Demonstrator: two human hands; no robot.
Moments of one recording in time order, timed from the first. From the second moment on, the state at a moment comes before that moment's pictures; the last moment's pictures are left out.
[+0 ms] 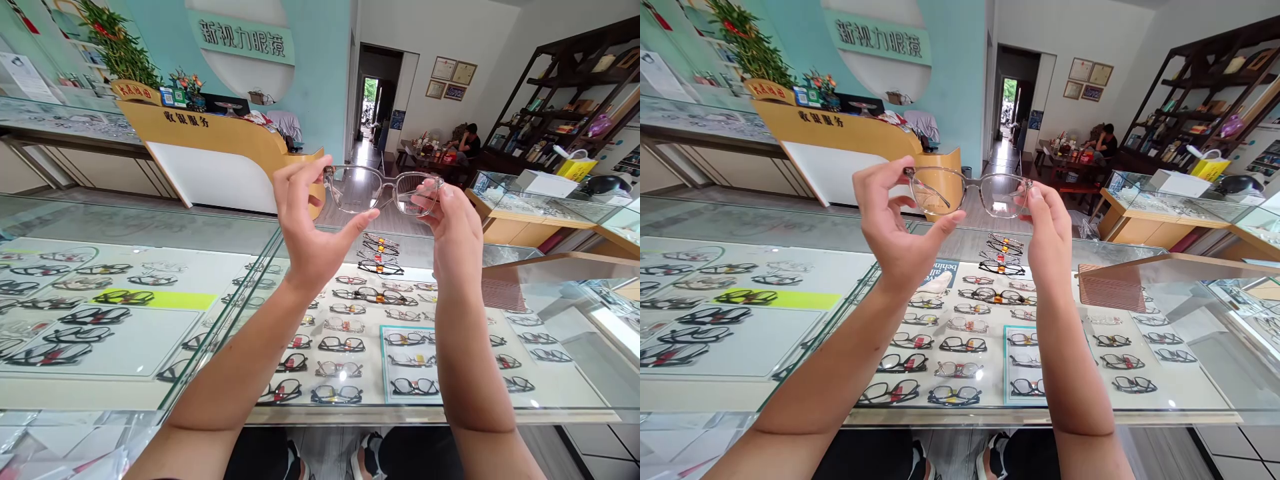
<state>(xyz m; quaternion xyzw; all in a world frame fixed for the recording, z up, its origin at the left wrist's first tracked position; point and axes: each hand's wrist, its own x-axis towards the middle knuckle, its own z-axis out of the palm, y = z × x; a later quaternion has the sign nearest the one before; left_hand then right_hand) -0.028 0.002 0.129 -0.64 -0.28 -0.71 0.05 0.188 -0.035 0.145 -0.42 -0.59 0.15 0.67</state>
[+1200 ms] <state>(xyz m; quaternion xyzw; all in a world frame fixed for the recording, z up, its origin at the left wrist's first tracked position) -0.018 0.008 0.119 -0.68 -0.26 -0.68 -0.09 0.178 -0.051 0.165 -0.30 -0.56 0.33 0.70</state>
